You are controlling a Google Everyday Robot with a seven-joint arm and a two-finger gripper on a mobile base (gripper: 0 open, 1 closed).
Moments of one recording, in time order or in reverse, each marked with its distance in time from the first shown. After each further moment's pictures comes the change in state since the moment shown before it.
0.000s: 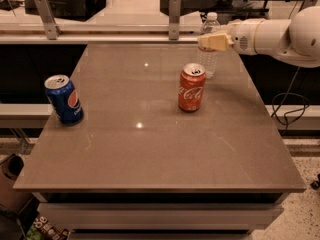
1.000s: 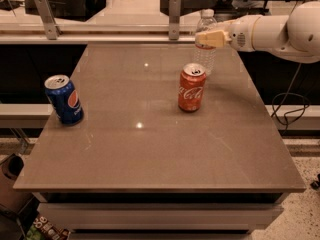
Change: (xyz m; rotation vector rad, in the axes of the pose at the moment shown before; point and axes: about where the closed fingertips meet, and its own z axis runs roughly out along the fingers) arm -0.008 0.004 0.005 -0.022 0.000 -0.001
